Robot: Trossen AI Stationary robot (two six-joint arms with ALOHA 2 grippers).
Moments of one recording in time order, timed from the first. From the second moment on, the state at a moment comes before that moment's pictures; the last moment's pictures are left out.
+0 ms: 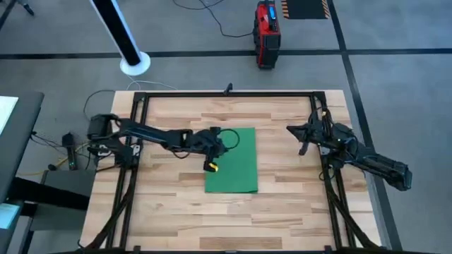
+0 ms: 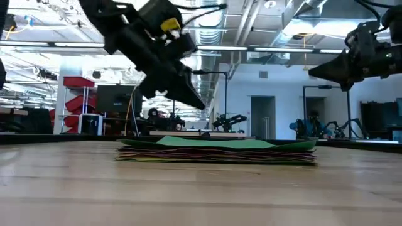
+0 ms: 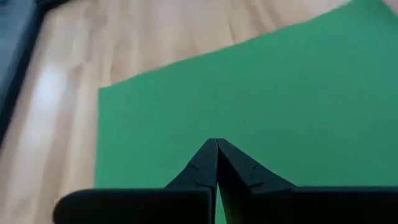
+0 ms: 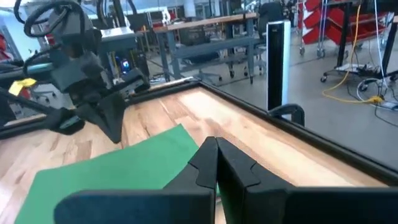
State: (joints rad) left arm 0.07 1.70 0.91 0.09 -0.08 0.40; right arm -0.44 0.01 0.06 -0.10 -0.03 0.12
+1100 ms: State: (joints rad) left arm 0.10 1.77 1.04 -0.22 -0.07 0.46; right arm -0.50 0.24 0.17 0.04 -0.03 -0.11
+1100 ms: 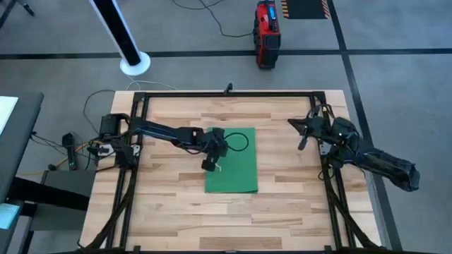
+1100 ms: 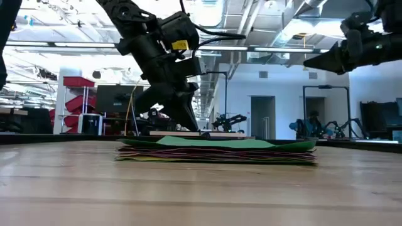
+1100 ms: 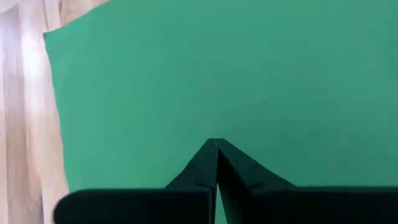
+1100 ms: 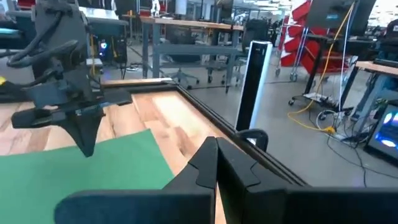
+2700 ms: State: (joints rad) left arm 0.17 2.19 1.36 -0.03 -0.05 0.35; right arm -0.35 0.68 0.34 0.18 -0.09 -0.11
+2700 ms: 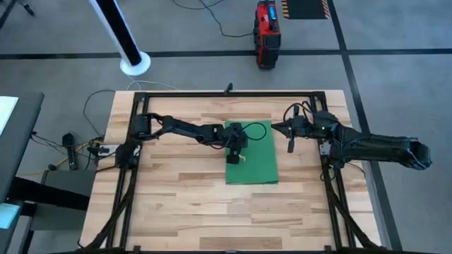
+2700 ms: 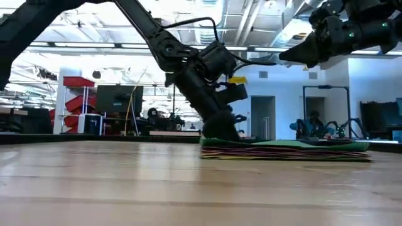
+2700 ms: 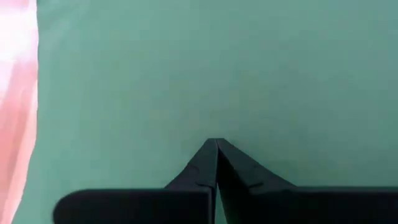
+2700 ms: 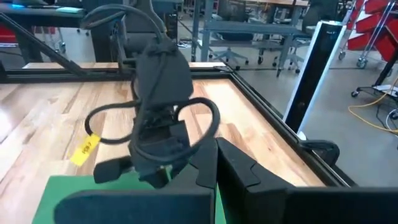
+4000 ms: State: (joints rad) left arm 0.19 2.35 1.68 -0.06 0.03 0.40; right arm -0.35 0.66 0.34 0.17 -0.09 -0.14
